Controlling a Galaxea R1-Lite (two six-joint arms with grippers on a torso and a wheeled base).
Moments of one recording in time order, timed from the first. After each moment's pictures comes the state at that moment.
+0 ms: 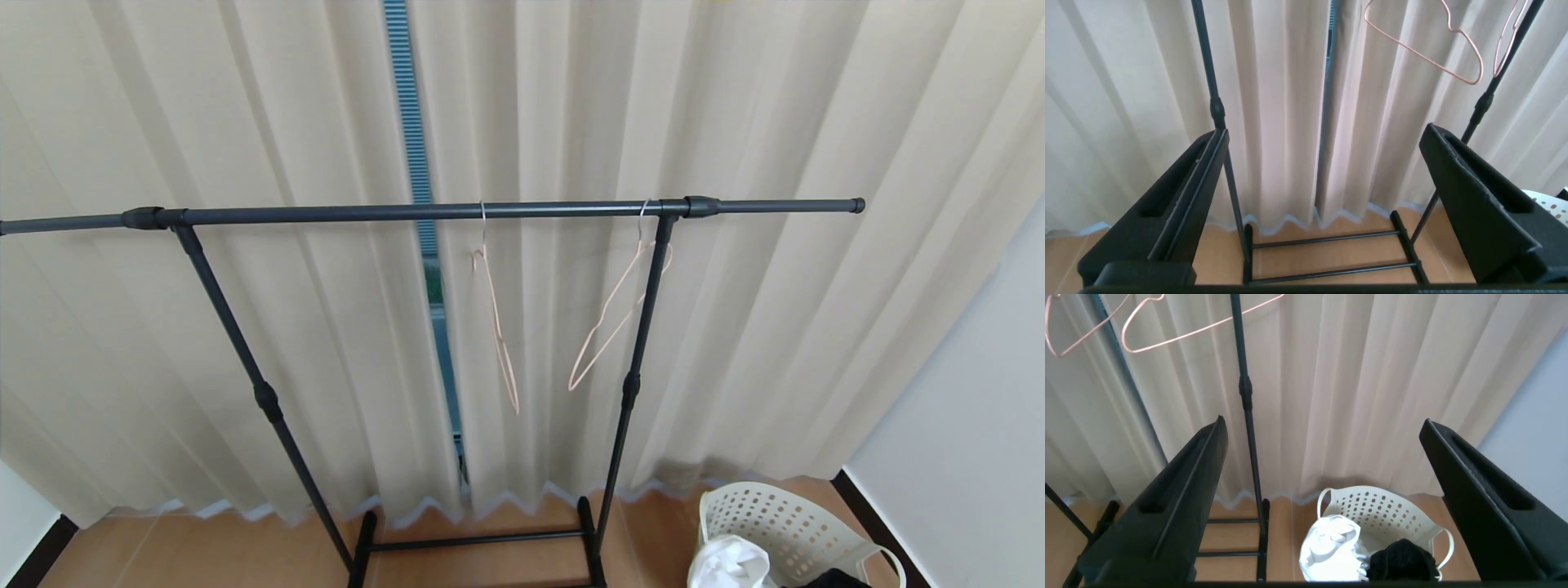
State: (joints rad) left arm -0.01 0.00 0.00 -0.03 -0.04 0.00; right arm 0.00 0.00 -0.01 0.03 -0.01 0.01
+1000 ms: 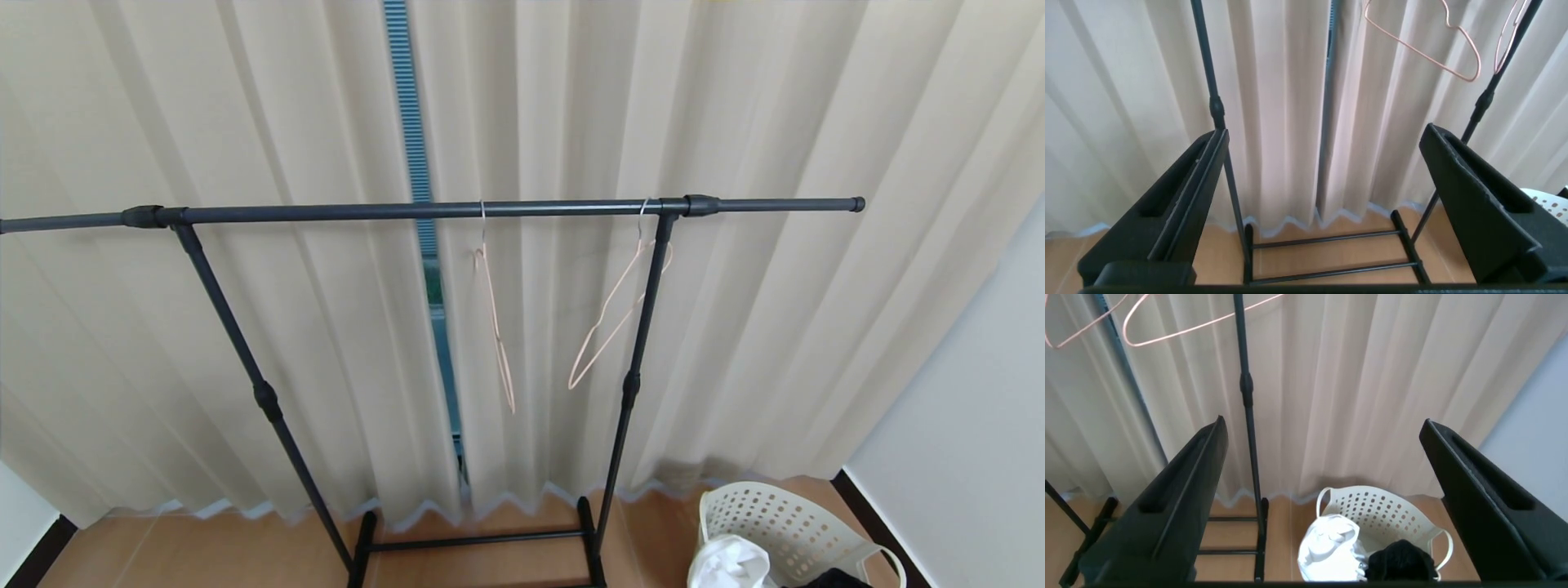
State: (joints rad) left arm -0.01 0.00 0.00 -0.03 -0.04 0.00; right arm 0.00 0.00 -0.01 0.03 0.00 0.00
